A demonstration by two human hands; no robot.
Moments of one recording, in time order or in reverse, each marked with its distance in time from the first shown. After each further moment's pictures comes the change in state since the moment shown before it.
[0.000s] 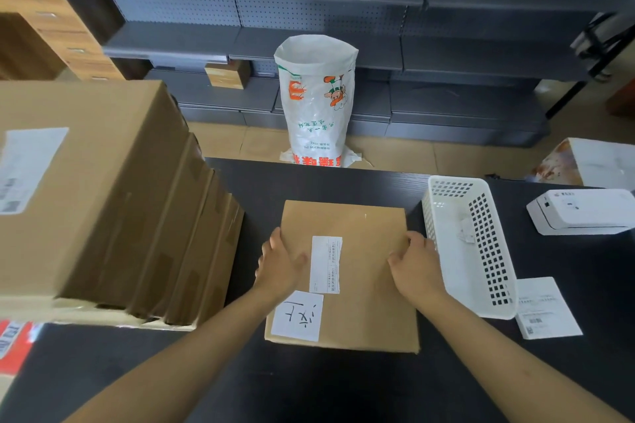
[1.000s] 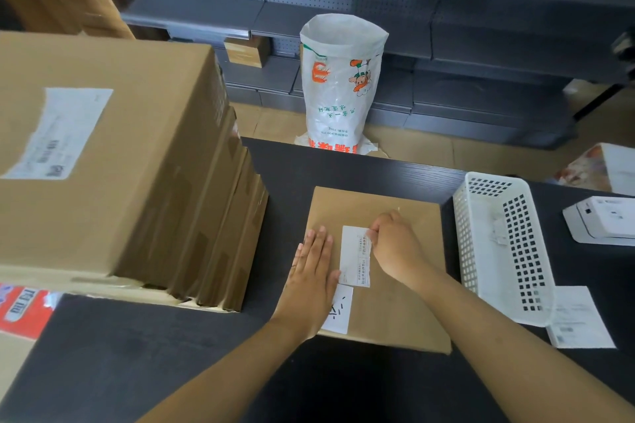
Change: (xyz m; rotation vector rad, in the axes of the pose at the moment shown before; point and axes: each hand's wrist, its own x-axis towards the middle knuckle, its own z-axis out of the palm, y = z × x) left_hand -0.035 -0.051 0.014 0.450 -0.012 0.545; right_hand 0.007 -0.073 0.039 -0.210 -0.149 -0.335
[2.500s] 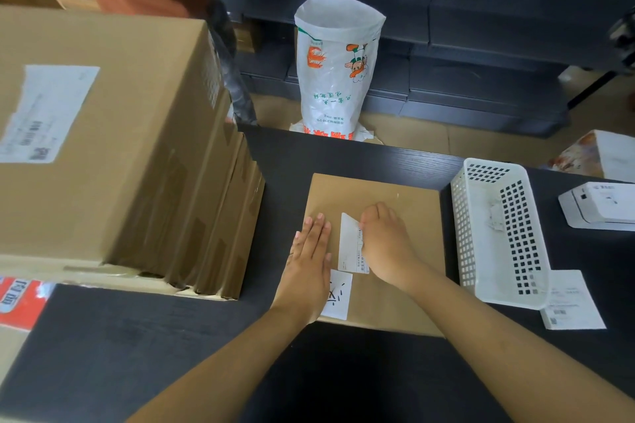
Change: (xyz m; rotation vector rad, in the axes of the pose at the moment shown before) left_hand 0.004 -0.006 0.012 -0.054 0.099 -0.008; right_hand -0.016 -0.016 0.010 -0.194 0.000 -0.123
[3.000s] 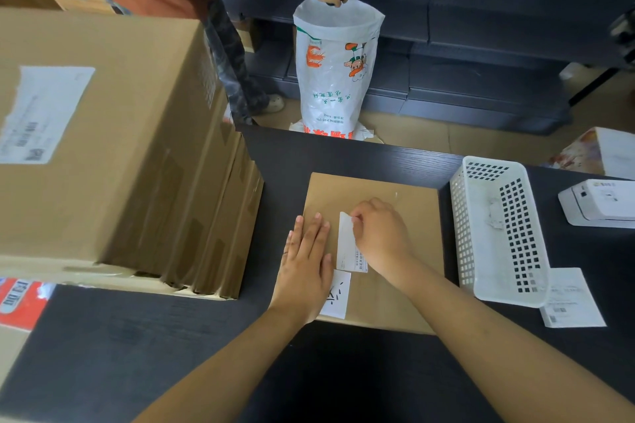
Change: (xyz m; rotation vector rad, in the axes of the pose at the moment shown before) left_hand -0.002 0.000 0.002 -0.022 0.039 -0.029; right_hand 0.010 -0.001 0.001 0.073 0.135 0.003
